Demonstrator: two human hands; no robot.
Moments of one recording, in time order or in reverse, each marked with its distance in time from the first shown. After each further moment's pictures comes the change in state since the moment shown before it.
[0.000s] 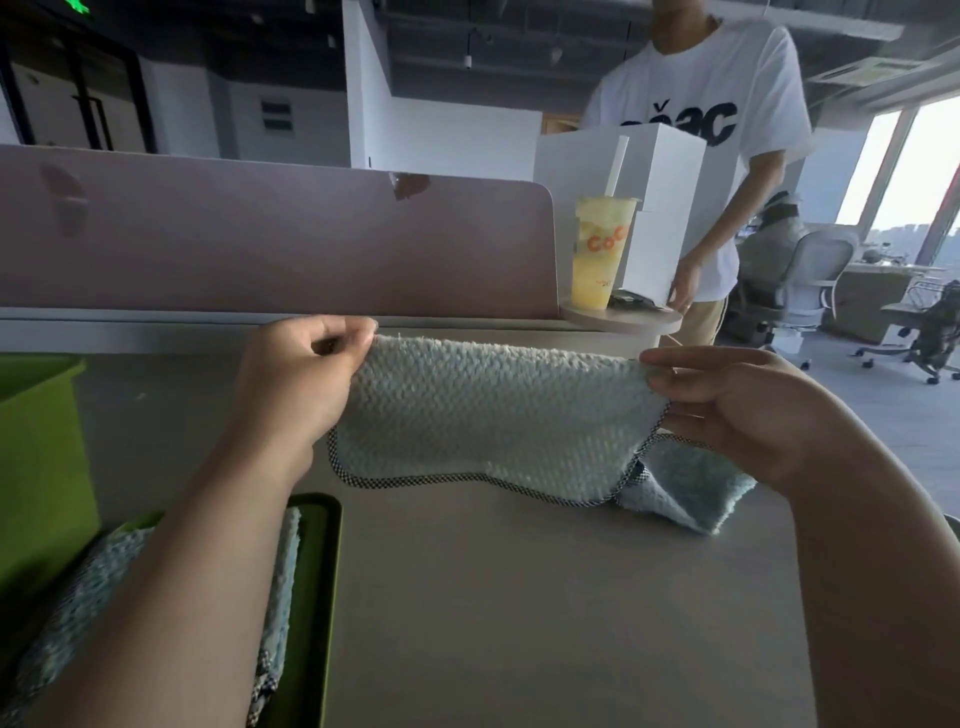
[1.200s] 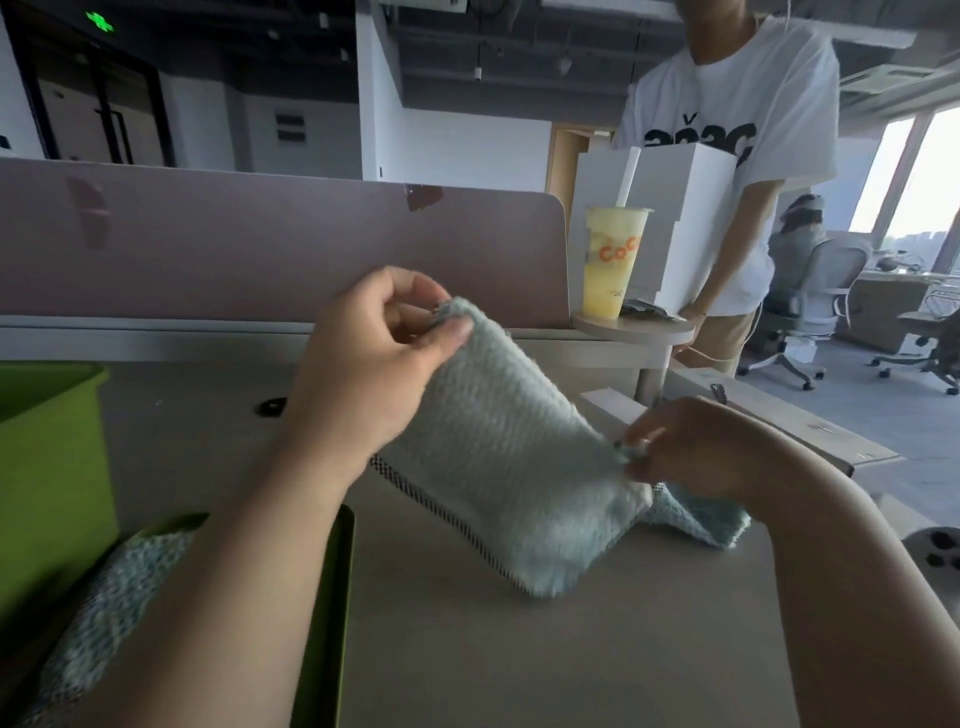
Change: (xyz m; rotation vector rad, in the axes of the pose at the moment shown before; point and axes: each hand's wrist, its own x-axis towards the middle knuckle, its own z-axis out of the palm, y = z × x) left_hand -0.026 0.045 0.004 -0.065 -0.166 0.223; right_hand 0.002 0.006 0.025 -1.222 -0.218 -0.023
